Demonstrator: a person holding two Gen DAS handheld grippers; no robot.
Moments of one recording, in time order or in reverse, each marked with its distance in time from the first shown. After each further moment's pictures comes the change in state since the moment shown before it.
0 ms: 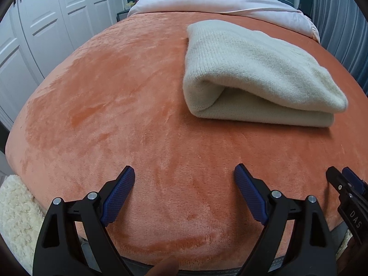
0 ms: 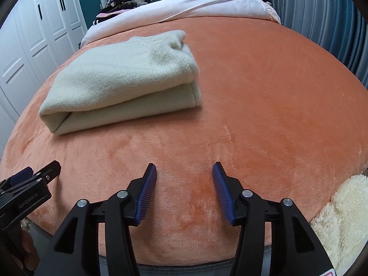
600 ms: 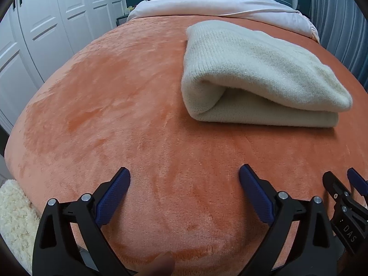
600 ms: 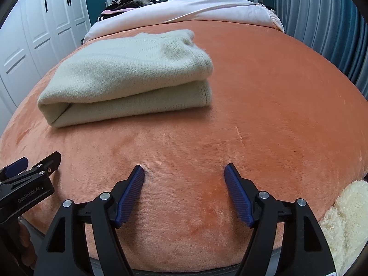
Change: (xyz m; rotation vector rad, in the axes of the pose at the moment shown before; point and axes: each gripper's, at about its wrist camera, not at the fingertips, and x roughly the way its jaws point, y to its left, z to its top) left arm 0.010 -0.001 0.001 0.019 -0.029 0.010; right arm 0.006 0.020 -0.007 -0.041 -0.023 -0.031
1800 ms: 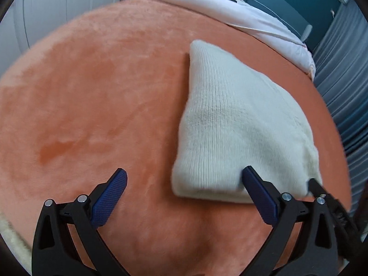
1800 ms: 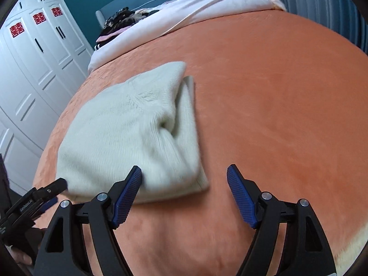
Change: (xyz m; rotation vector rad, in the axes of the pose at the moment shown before) left arm 0.032 0.035 0.084 -0.285 0.113 -0.281; right arm 0.054 -0.048 0.104 0.194 0.067 0.259
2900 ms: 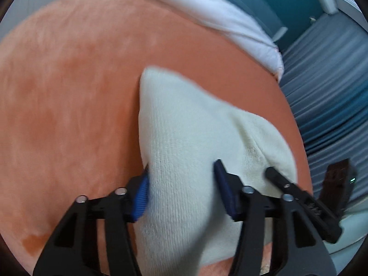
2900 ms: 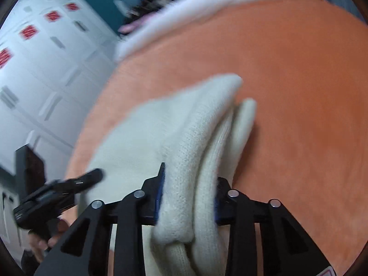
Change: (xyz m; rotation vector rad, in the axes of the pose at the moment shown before) left arm 0.010 -0.010 0.115 0.073 0.014 -0.252; right arm 0.015 0.074 0.103 -0.119 -0.023 0.263
